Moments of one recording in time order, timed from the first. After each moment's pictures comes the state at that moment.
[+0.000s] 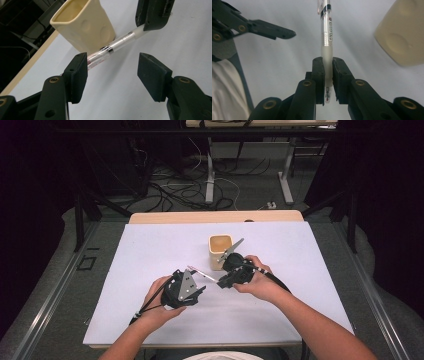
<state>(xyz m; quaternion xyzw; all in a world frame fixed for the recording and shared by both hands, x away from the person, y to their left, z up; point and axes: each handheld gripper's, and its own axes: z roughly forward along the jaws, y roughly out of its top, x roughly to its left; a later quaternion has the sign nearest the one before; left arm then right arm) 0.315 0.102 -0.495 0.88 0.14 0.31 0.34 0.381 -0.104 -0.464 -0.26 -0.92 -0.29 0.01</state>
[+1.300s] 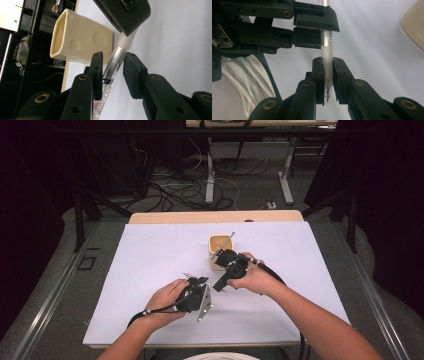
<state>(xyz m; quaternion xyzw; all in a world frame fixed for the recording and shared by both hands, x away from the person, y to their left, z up) 0.305 0.074 -0.508 0.88 -0.05 0.41 0.23 0.391 -0.088 -0.455 -0.28 -0.92 -0.24 0.09</state>
